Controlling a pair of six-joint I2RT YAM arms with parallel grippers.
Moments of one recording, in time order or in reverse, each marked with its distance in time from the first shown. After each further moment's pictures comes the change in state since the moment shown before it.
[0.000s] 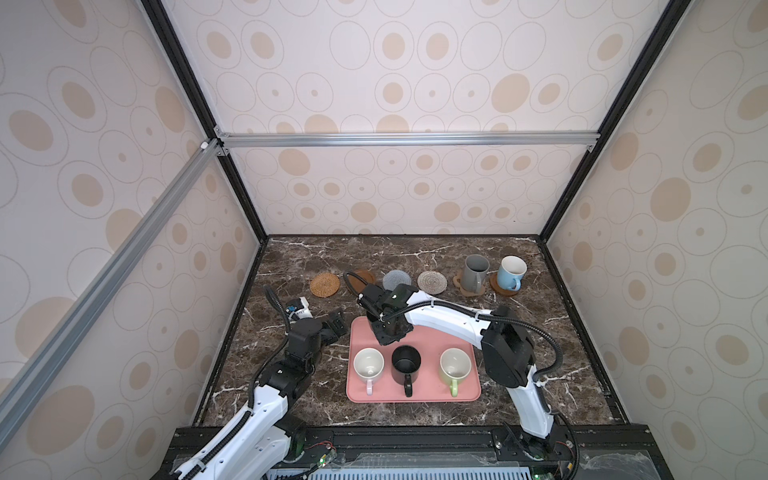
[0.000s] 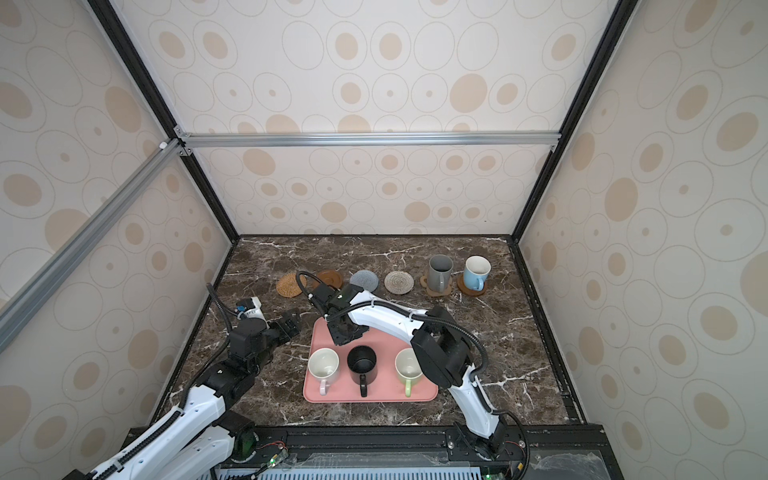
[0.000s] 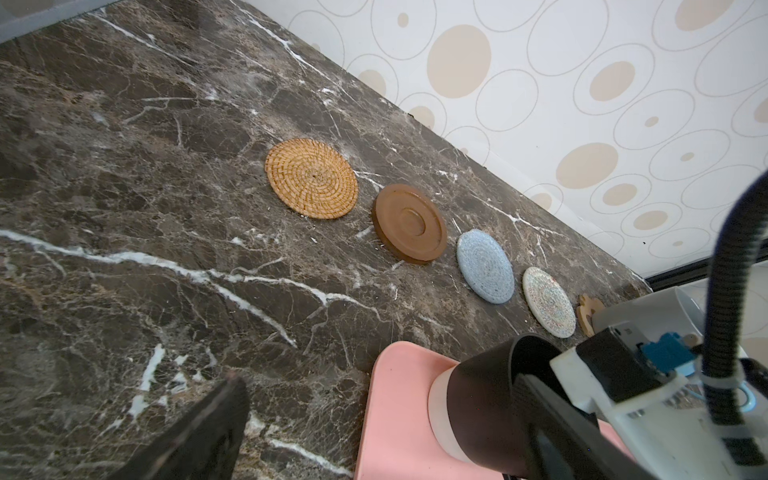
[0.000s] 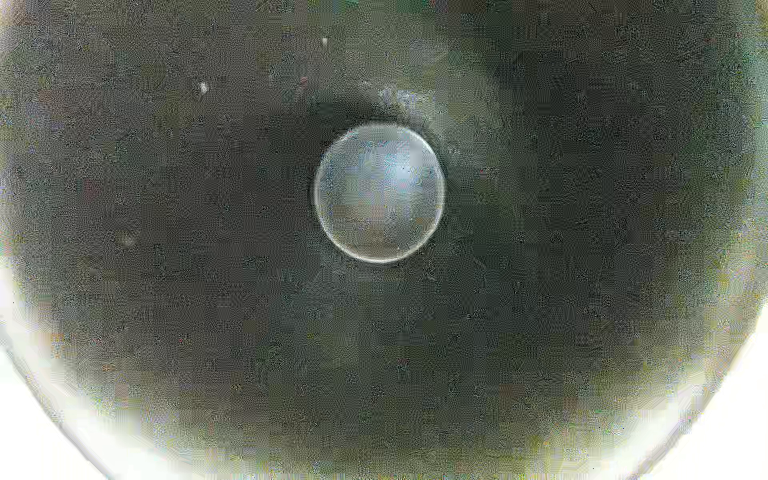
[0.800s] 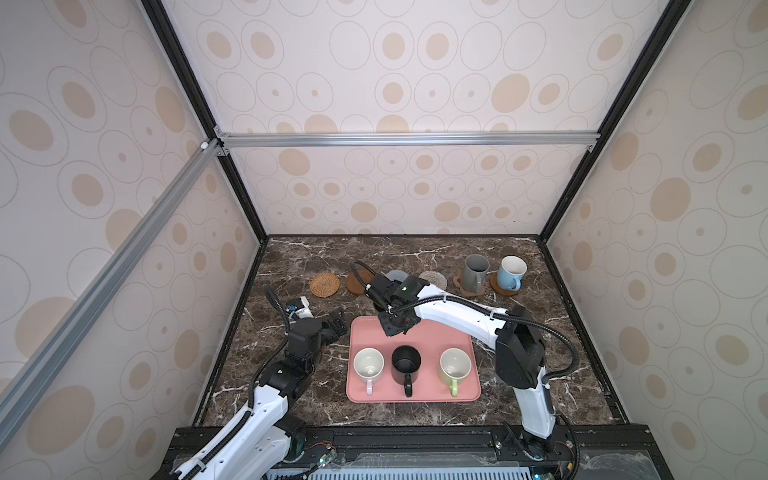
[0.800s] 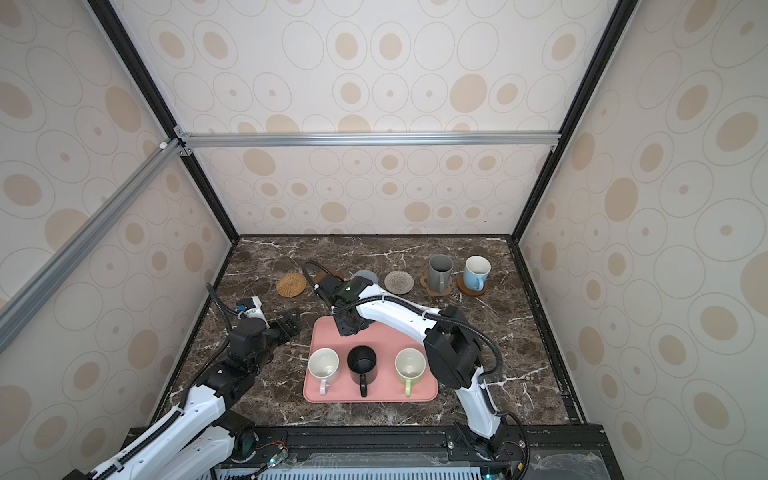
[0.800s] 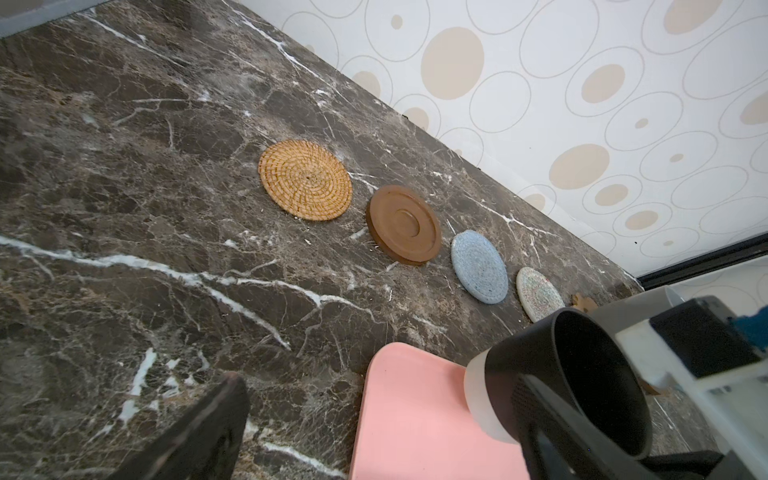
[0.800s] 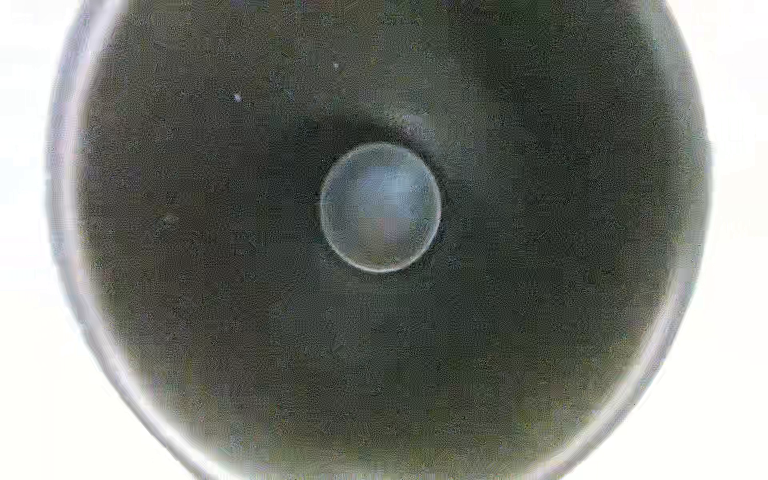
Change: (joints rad) left arm 0.000 0.001 0.000 0.014 0.010 0.001; right arm -0.038 -0.078 0.000 -0.027 0.079 -0.003
